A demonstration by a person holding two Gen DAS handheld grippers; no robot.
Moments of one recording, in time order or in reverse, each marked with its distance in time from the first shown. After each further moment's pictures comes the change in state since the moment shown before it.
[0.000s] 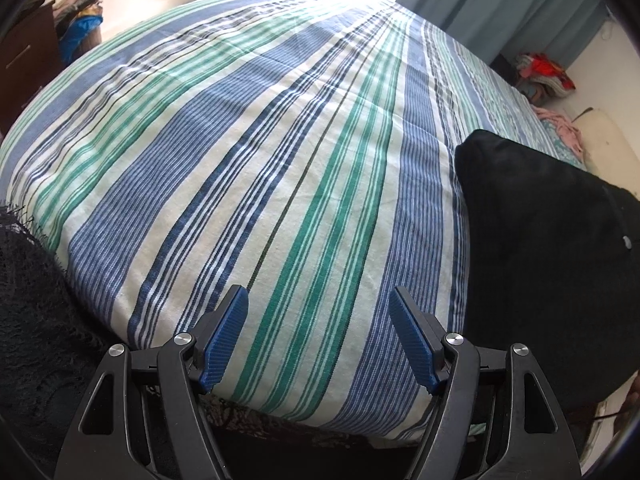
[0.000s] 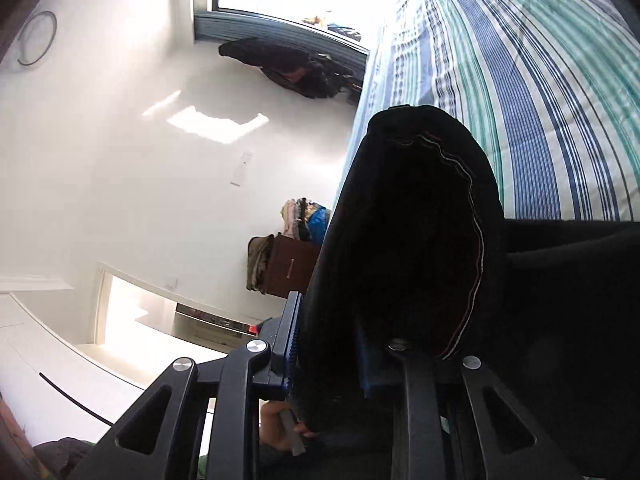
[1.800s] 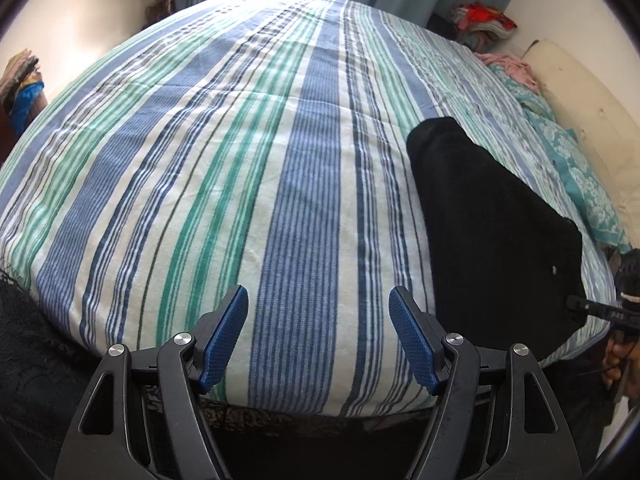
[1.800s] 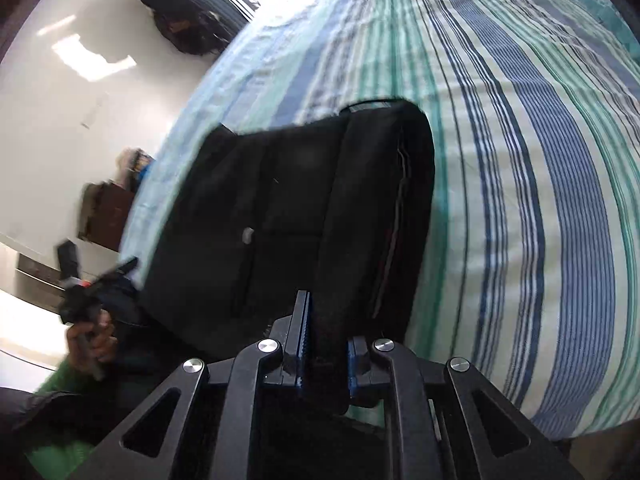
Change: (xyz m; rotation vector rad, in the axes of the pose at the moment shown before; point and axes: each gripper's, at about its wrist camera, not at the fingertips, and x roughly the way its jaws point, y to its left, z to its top) left arm -0.008 -0.082 -0.028 0.269 0.009 -0.048; right arm -0.140 -0.092 -0.032 -0.125 0.173 -0.750
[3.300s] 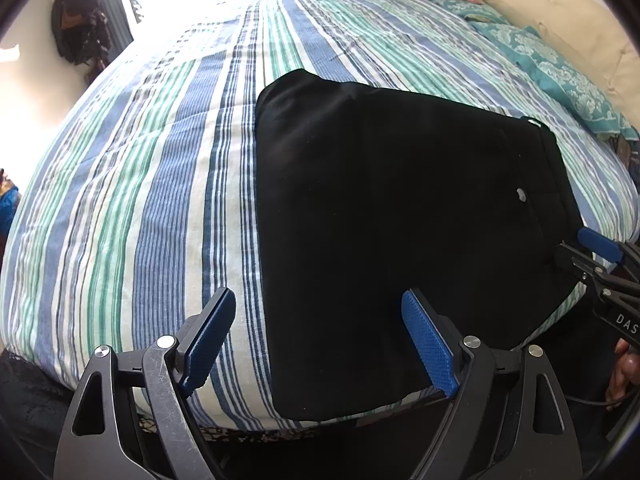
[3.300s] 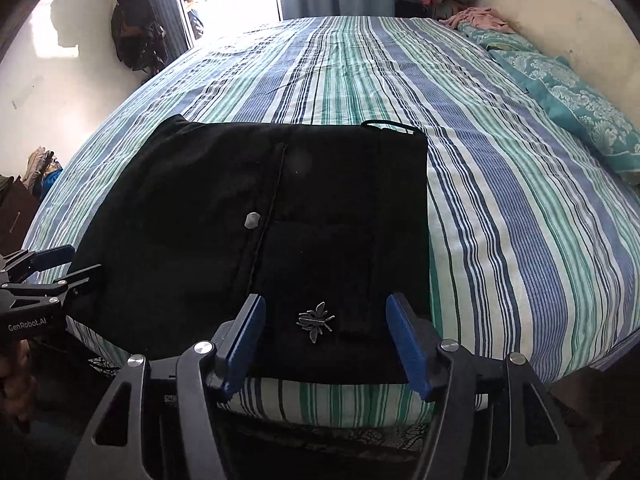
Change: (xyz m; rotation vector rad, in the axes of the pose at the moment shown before) left arm 0.021 -0.123 -0.013 0.318 0.055 0.089; right arm 0.010 0.082 -0.048 -0.030 -0.266 -0.421
